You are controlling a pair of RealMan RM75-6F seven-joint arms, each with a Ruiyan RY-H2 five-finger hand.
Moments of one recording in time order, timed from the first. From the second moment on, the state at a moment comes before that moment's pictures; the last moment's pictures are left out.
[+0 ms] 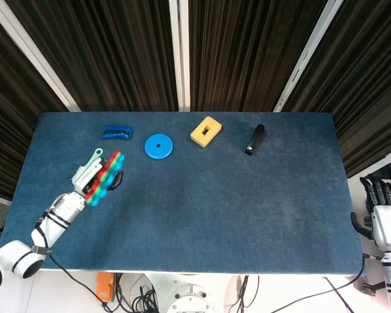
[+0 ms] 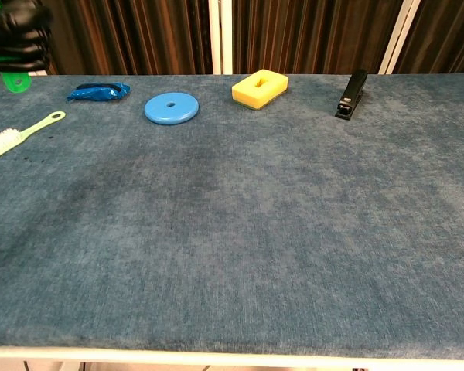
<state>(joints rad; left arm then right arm) -0.58 -1.31 -0.22 -1.38 1.67 1.01 -1.21 0.08 -1.14 0.11 -1.53 -1.42 1.46 0.05</state>
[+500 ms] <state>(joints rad) -0.61 -1.37 -0.15 -1.30 1.69 1.07 0.13 0.08 -1.14 0.11 -1.53 -1.42 1.45 0.05</state>
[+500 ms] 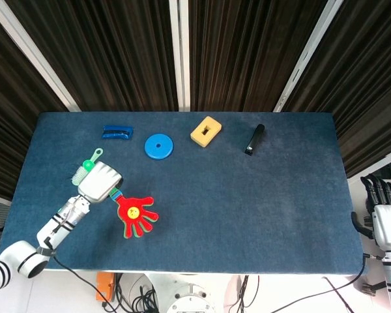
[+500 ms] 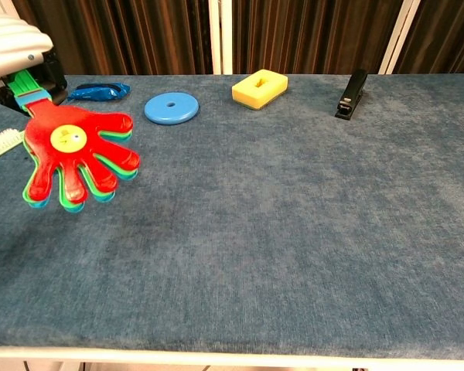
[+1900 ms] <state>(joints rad) -0.55 -1.43 -0.24 -1.23 1.68 1.13 -0.15 0.09 -1.14 0.10 -1.52 -1.42 1.43 0.05</state>
